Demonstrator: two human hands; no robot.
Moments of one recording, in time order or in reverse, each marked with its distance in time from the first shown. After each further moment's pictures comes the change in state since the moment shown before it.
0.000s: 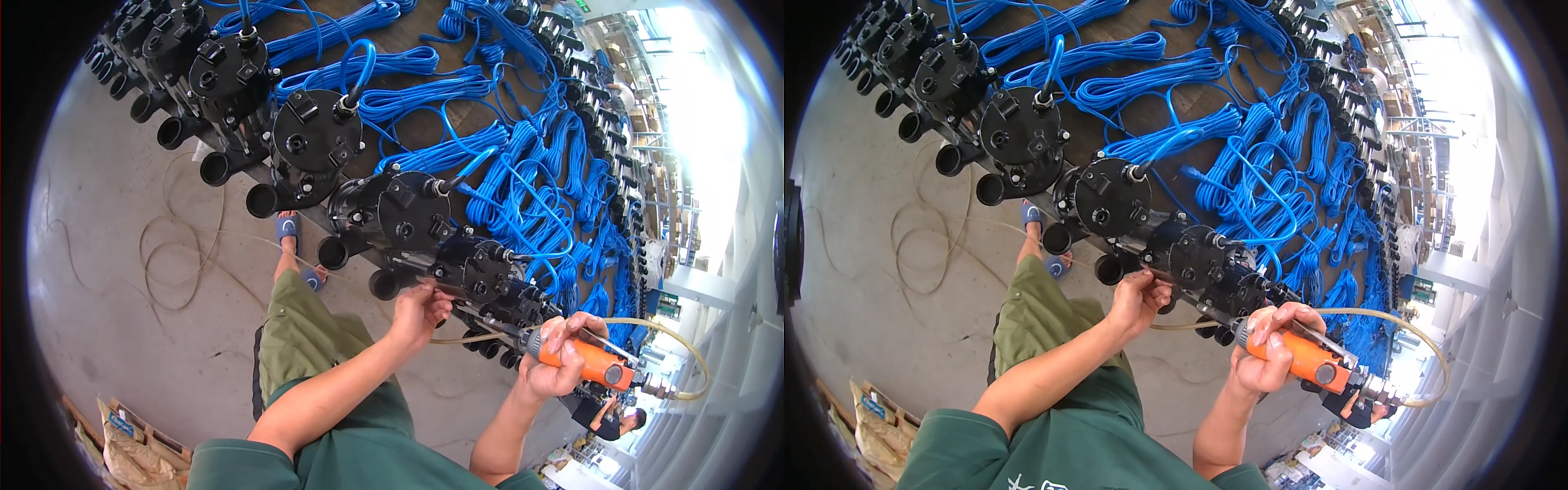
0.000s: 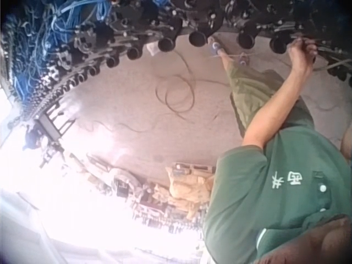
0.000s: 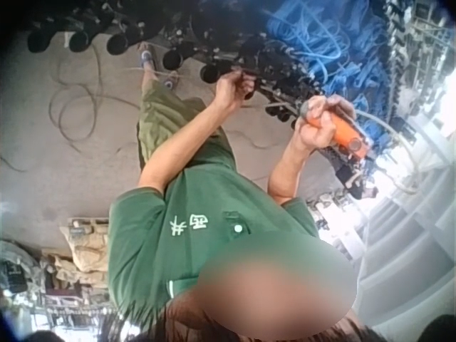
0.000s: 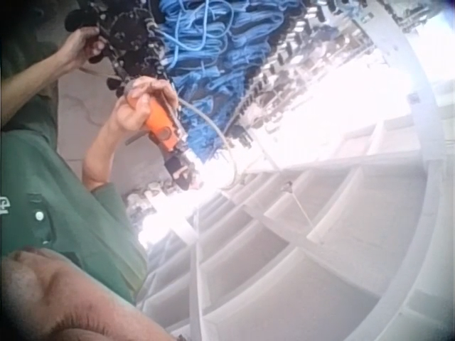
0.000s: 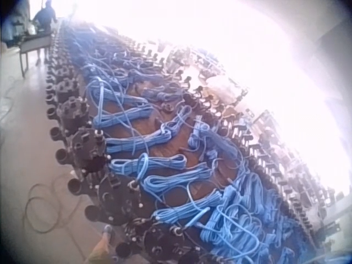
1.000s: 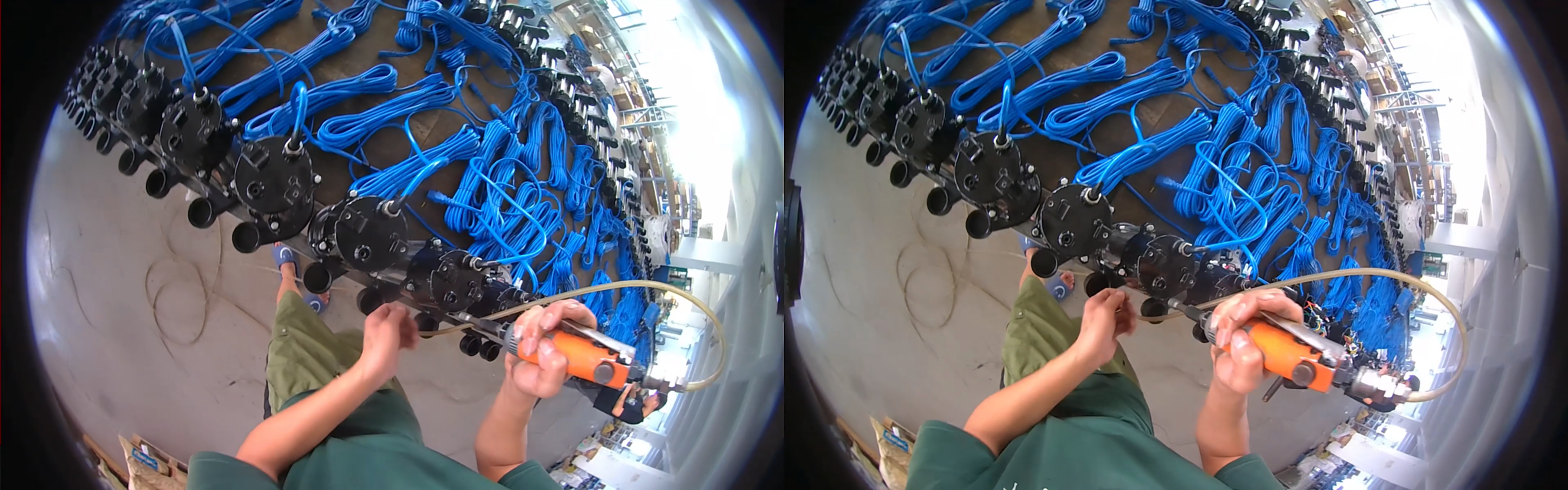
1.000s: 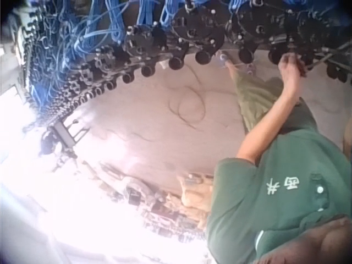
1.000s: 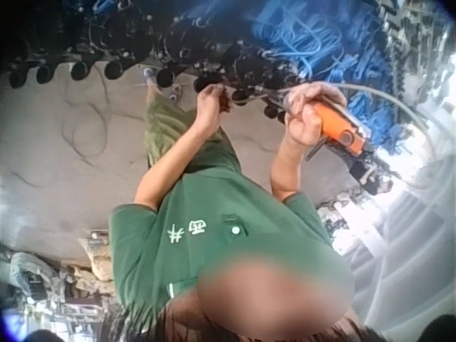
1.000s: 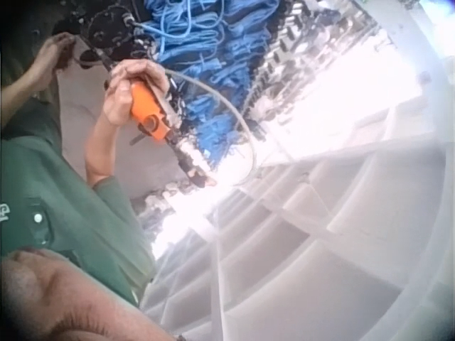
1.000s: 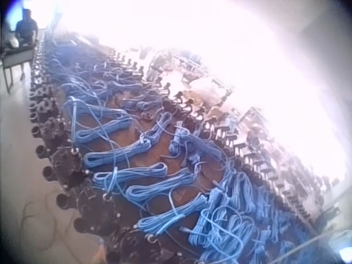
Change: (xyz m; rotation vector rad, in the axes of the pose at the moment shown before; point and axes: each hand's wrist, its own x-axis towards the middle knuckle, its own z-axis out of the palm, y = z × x) left_hand -0.058 0.043 0.034 0.539 0.232 -0.006; right_hand 0.015 -0.009 0.025 0.125 -0.176 -0.024
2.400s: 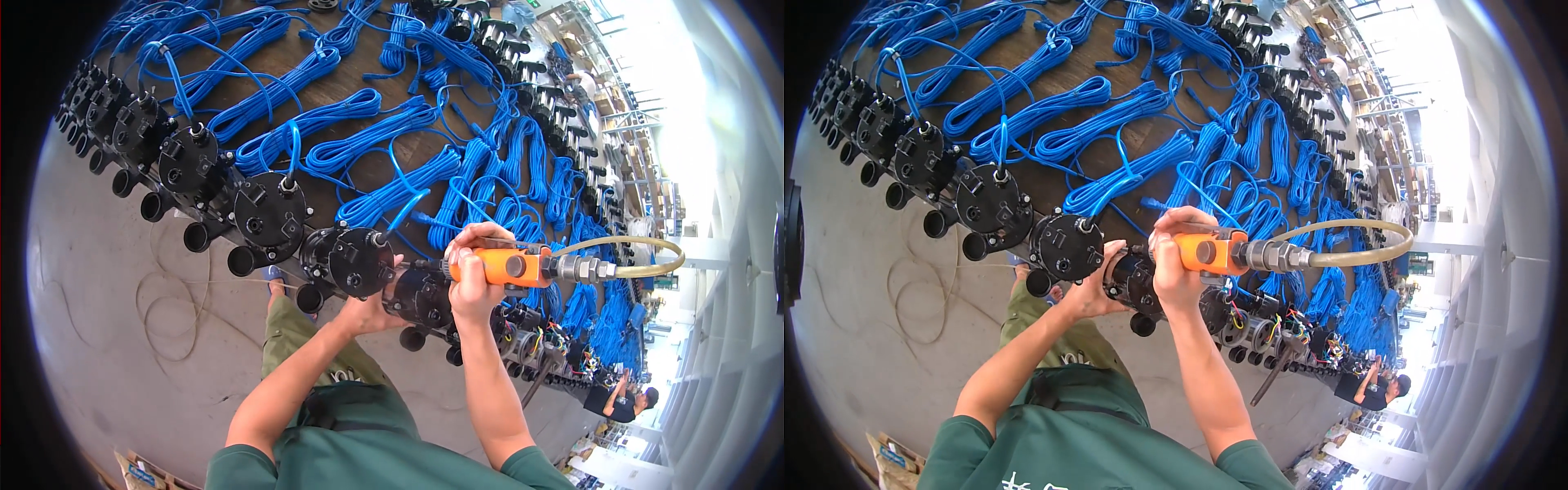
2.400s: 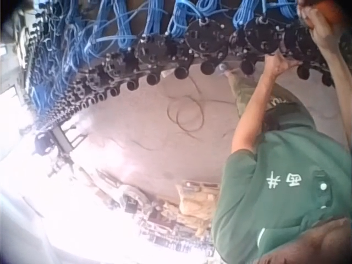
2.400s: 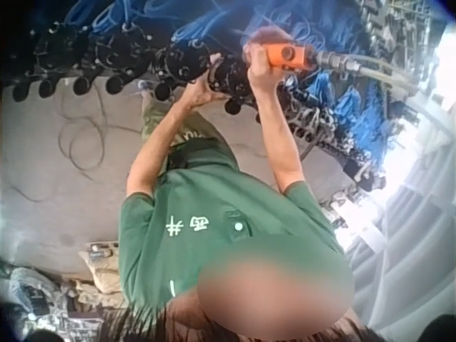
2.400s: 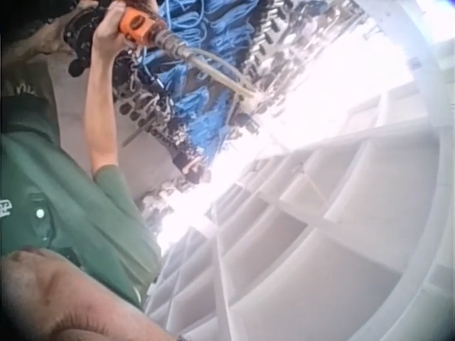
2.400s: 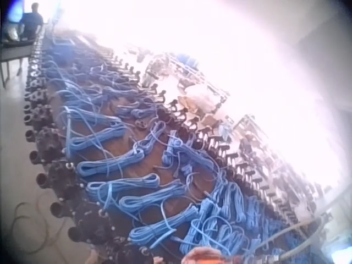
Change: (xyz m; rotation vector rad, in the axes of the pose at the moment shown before) left_hand 0.077 0.063 -0.010 0.981 -0.424 1.052; right_hand 0.056 0.090 0.045 -0.056 -0.001 0.144
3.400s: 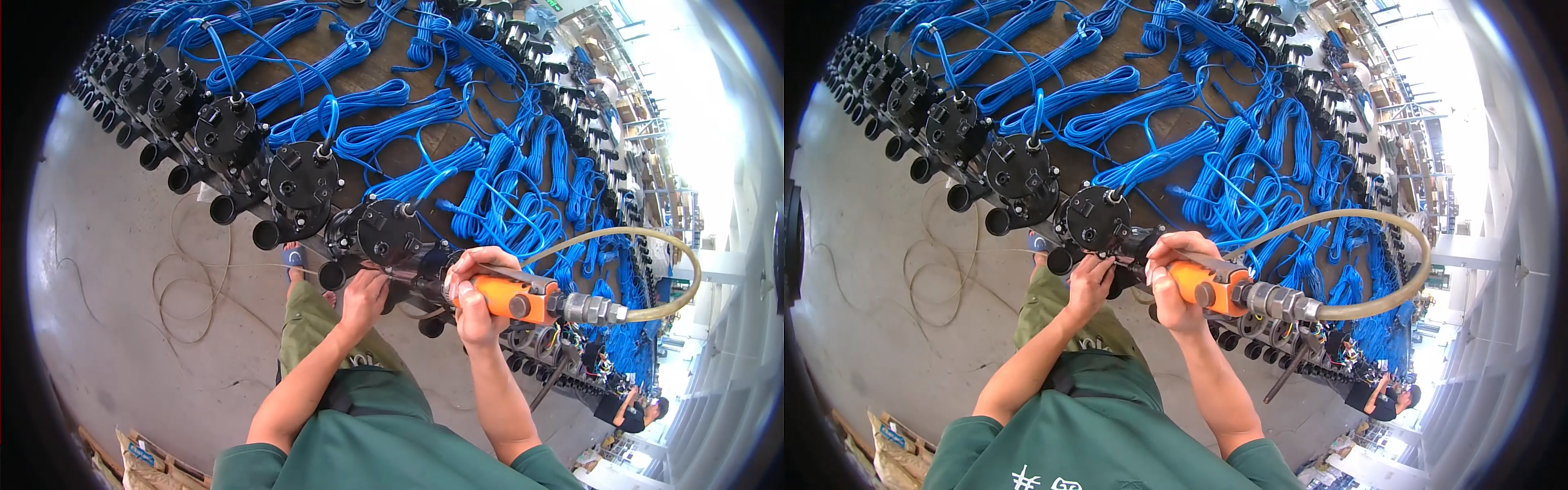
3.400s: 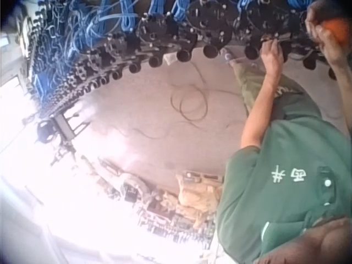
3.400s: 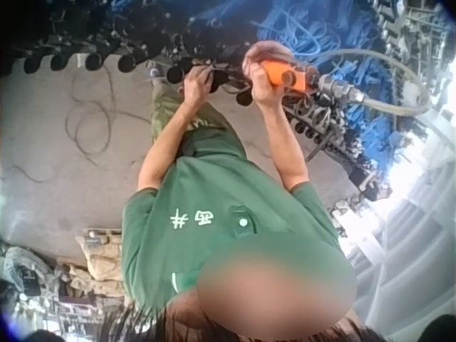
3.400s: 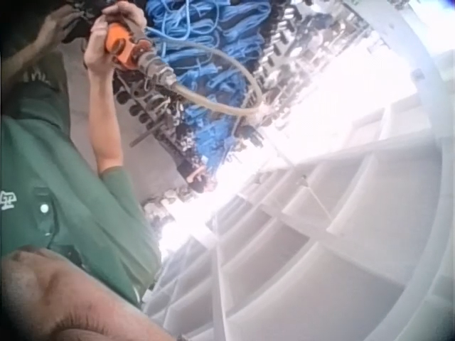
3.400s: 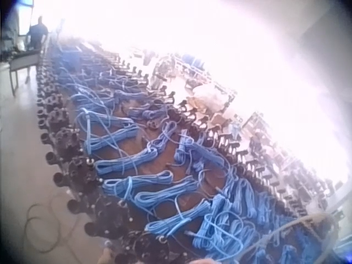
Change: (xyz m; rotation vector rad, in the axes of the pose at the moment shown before) left_hand -0.062 -0.033 0.012 0.461 0.455 0.041; right_hand -0.056 -0.024 -0.001 0.064 -0.232 0.020
